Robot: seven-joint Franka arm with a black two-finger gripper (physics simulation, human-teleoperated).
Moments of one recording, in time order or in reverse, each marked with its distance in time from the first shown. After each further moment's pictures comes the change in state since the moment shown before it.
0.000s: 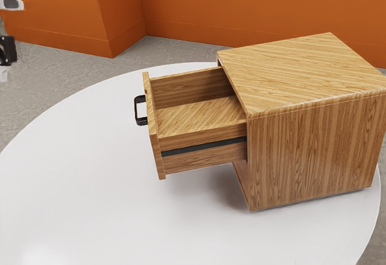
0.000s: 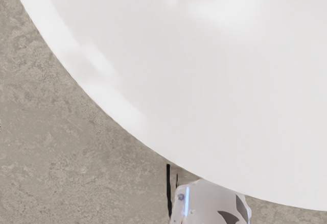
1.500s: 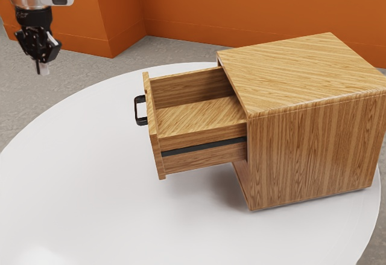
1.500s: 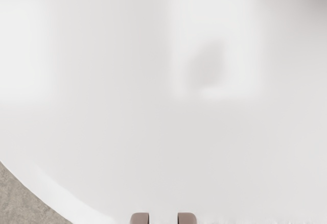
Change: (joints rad) arm -0.049 -0.040 -0.139 -0.081 0.038 0.337 0.125
